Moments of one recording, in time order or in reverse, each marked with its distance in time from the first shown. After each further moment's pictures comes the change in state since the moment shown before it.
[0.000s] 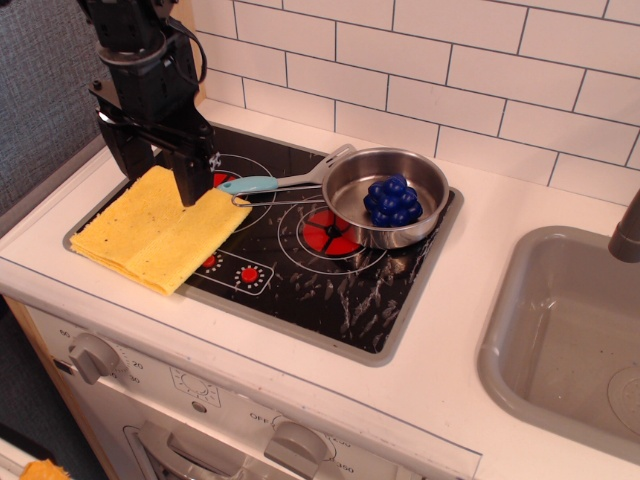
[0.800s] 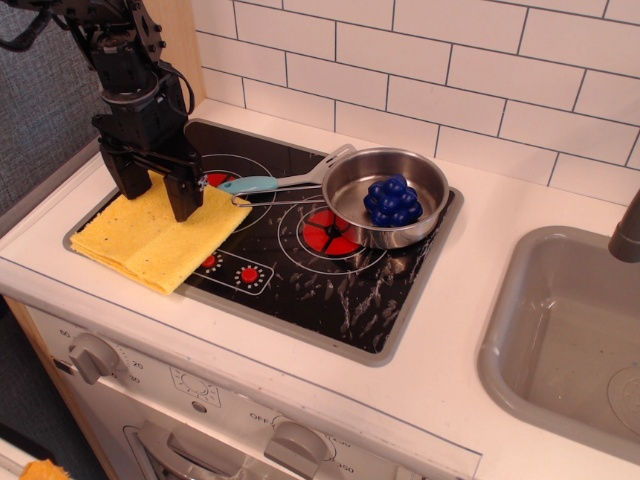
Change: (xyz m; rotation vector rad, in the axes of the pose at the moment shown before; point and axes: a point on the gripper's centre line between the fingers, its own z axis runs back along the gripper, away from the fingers) arm 0.010 0.032 -0.051 -0.014 0.007 0.025
